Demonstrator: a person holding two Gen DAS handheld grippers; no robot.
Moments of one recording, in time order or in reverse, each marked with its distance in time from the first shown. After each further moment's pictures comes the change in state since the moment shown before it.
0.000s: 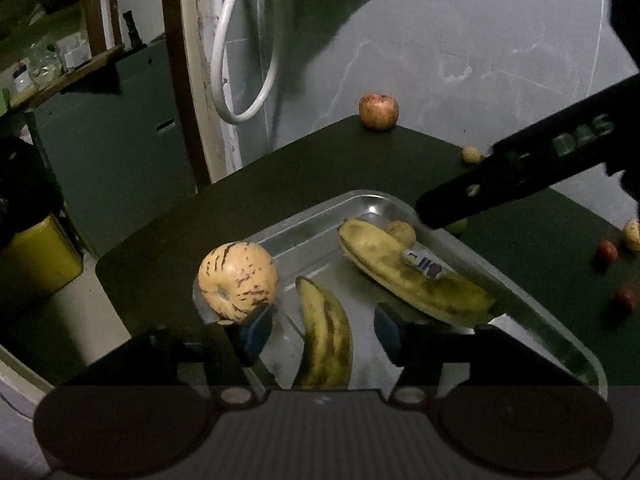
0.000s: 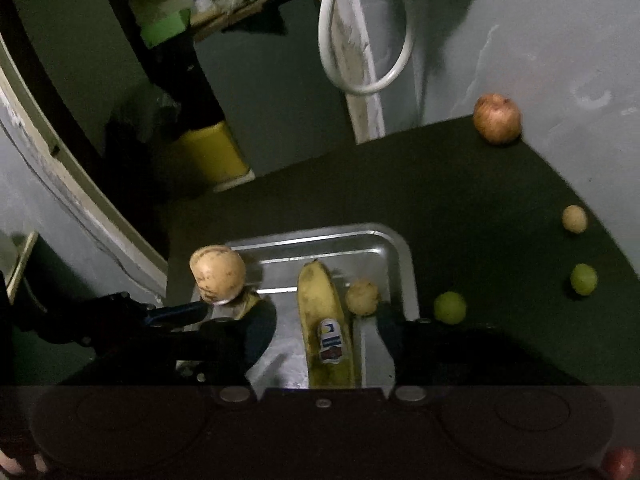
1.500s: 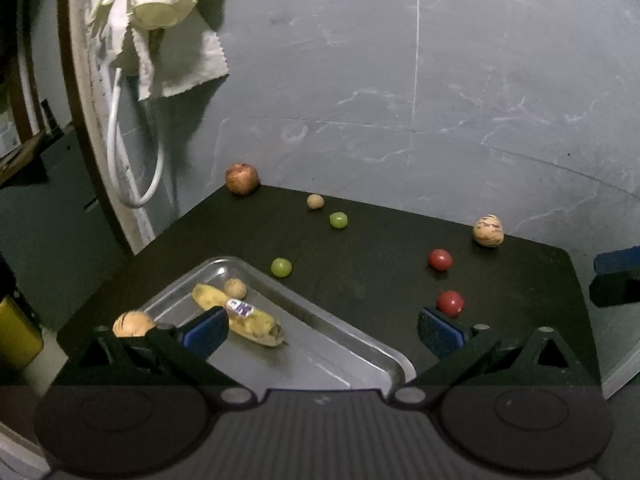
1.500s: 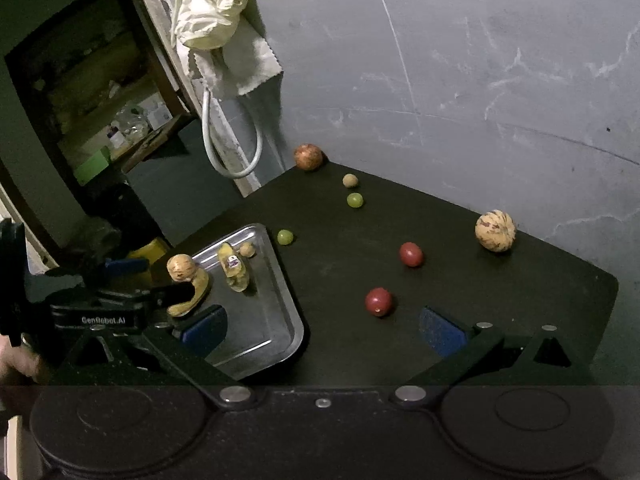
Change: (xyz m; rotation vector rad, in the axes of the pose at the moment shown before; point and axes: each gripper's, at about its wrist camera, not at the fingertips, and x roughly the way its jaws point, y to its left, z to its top) left arm -0.113 -0.112 0.011 0.213 -0.101 -0.180; right arm -0.244 -0.048 -0.205 0.344 -0.296 -0.185
